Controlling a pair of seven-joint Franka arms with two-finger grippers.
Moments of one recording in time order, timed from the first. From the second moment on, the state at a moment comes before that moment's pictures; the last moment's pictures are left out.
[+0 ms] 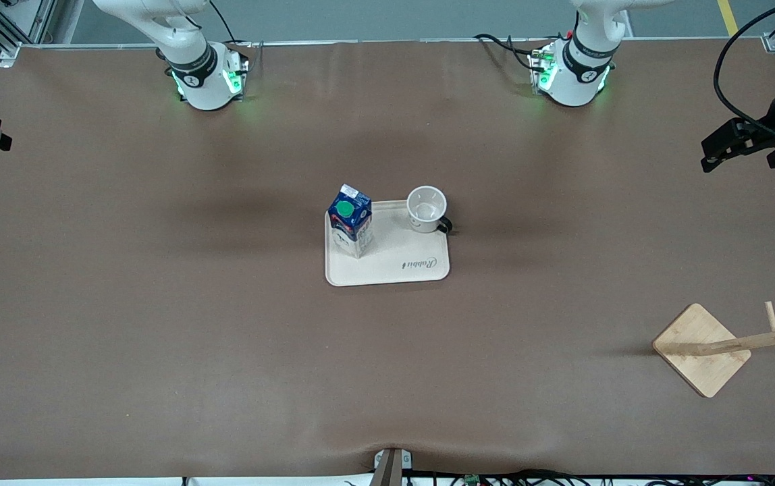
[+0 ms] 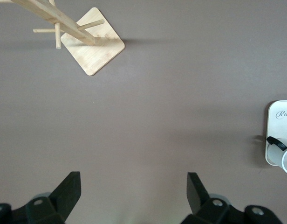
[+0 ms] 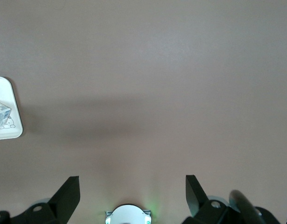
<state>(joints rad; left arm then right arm) 0.06 -0.05 -0.12 -1.58 0.06 1.54 -0.08 0.01 0.00 -0.13 -1.43 -0.02 1.33 -0.10</state>
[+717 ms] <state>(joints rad) 0.05 0.07 -0.21 -1.59 0.05 1.59 -0.17 0.01 0.00 -0.13 -1.43 -0.02 1.33 -0.10</state>
